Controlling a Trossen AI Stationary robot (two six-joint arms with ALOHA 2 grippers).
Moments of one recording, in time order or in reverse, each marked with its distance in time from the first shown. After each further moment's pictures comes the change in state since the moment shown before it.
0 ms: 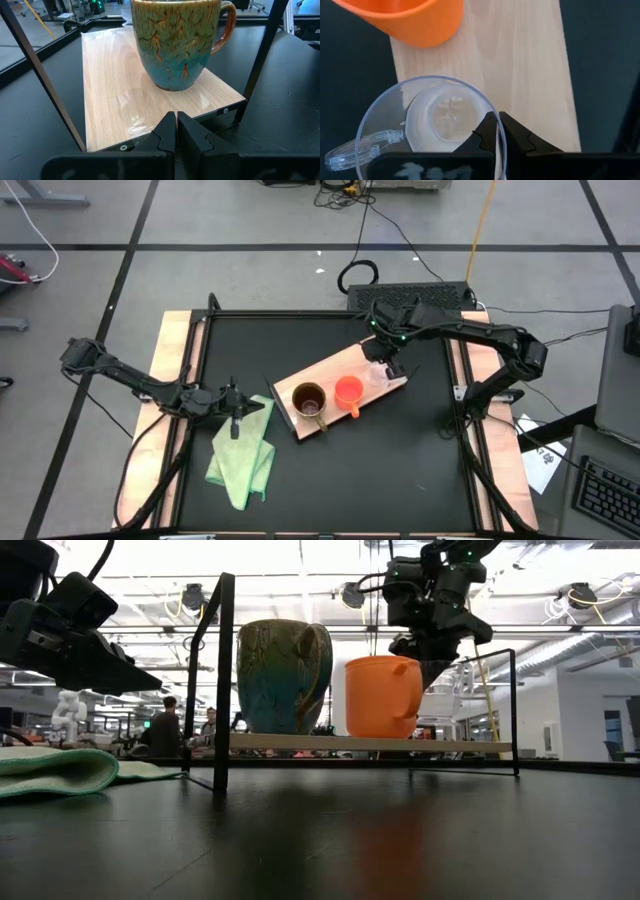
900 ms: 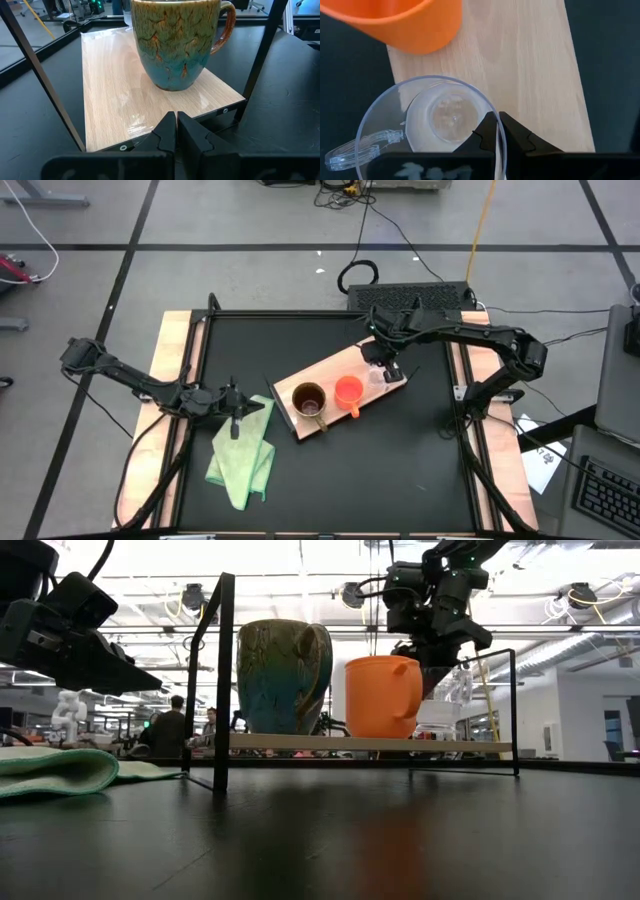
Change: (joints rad) left arm 0.000 0.000 0.000 0.000 0.002 0.000; right arm 0.018 0.000 -0.050 0.057 -0.006 0.071
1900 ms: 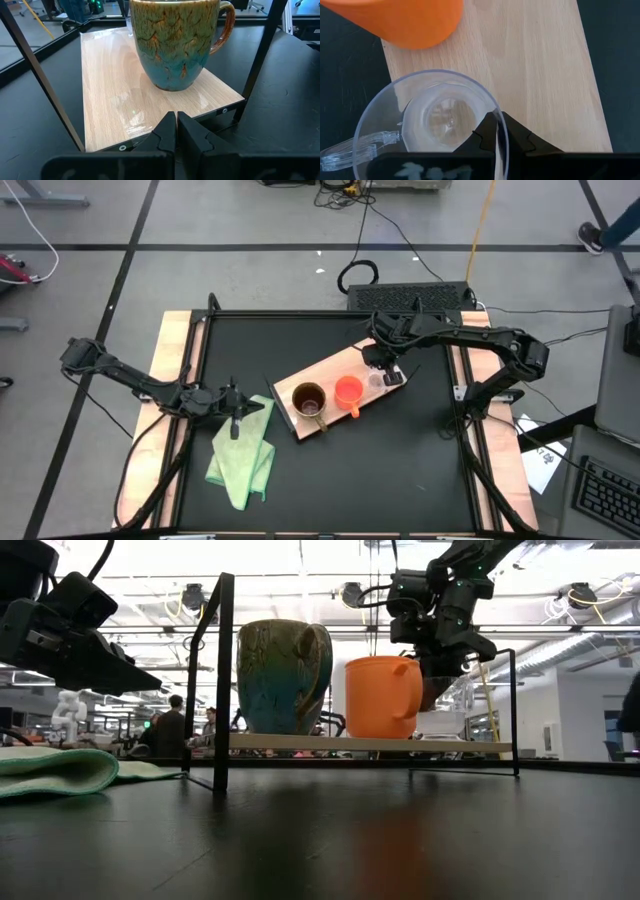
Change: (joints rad) left arm 0.000 0.000 0.000 0.000 0.002 0.000; right arm 0.002 -0.004 -0.092 0.089 0.005 0.030
